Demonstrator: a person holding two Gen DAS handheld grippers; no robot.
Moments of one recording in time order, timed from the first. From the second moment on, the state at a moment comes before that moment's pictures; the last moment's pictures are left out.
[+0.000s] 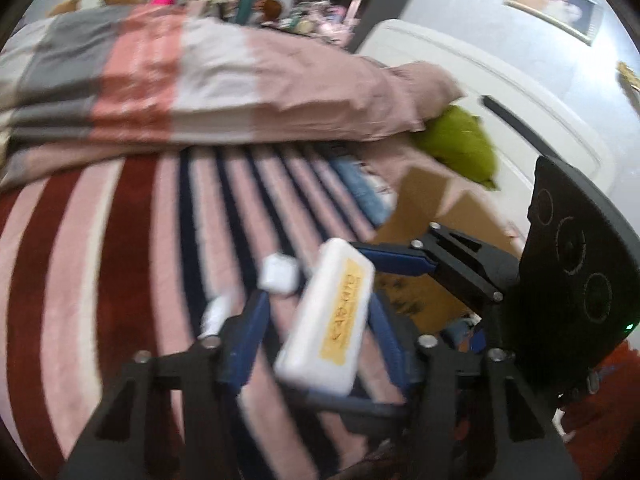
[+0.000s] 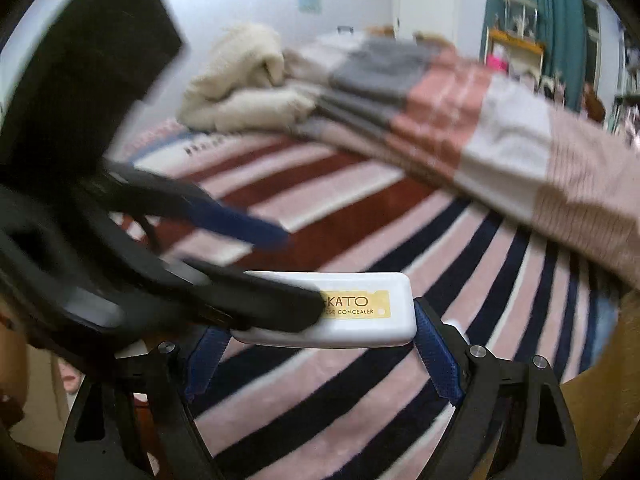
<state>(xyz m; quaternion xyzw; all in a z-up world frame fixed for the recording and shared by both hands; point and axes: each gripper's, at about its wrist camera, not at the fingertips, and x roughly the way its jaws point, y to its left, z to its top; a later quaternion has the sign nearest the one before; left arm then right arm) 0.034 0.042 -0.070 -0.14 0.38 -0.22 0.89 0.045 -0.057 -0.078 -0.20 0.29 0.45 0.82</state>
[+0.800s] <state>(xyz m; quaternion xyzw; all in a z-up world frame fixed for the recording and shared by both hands) 0.152 -0.179 -0.048 -0.03 0.45 -0.35 0.82 0.119 -0.250 -0.043 -0.19 0.37 0.30 0.86</state>
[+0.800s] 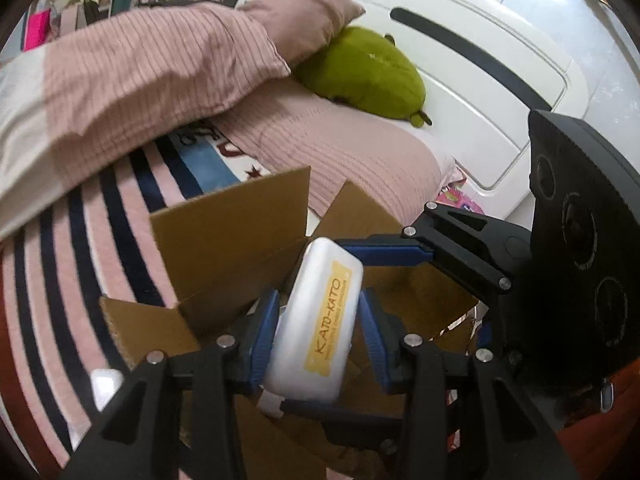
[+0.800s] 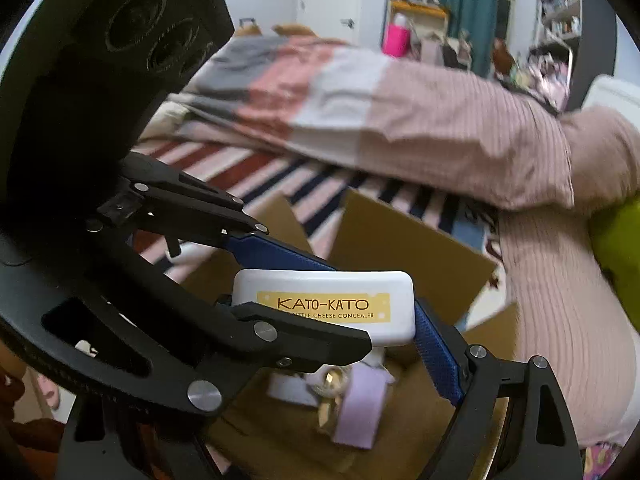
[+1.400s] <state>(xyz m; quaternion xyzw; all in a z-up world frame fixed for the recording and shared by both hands) 0.090 -0.058 0.004 -0.04 0.37 -0.22 0.90 0.080 -0.207 -0.008 -0.19 0.33 0.34 0.86</state>
